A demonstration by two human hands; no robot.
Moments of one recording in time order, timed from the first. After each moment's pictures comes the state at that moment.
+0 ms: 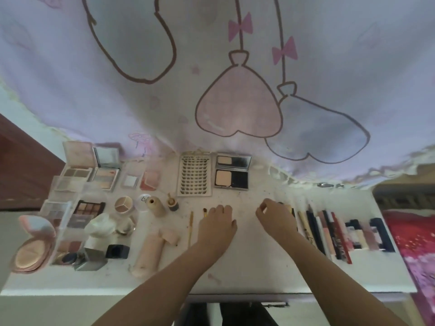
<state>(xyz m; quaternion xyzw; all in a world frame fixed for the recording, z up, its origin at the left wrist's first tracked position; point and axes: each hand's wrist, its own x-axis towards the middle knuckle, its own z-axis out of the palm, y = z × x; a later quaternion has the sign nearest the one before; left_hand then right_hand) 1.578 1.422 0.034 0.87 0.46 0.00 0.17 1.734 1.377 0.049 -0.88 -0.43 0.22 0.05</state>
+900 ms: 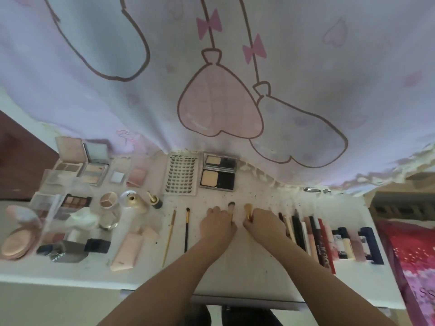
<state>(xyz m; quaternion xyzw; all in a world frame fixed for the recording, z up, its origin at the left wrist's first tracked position) 1.643 1.408 0.022 0.81 0.54 -0.10 0.20 1.766 1.364 0.038 -0.83 -0.50 0.26 0.00</state>
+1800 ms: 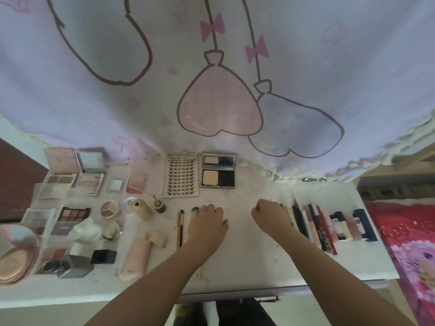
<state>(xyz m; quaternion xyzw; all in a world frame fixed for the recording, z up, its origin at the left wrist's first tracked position) 1.589 1.421 0.030 0.89 0.43 -0.06 0.13 1.758 1.366 0.043 -0.86 -0.44 0.25 -0.01</state>
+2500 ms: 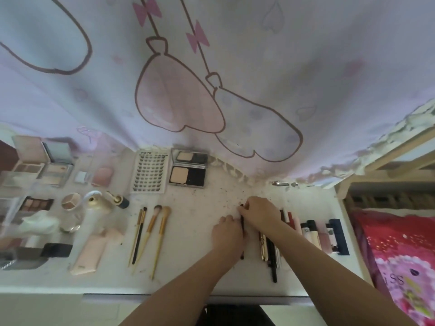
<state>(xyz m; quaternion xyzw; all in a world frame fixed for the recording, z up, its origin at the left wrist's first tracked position) 1.730 1.348 0.005 0.83 0.49 -0.10 0.23 1.840 1.357 0.040 -0.83 -0.48 0.29 0.00</state>
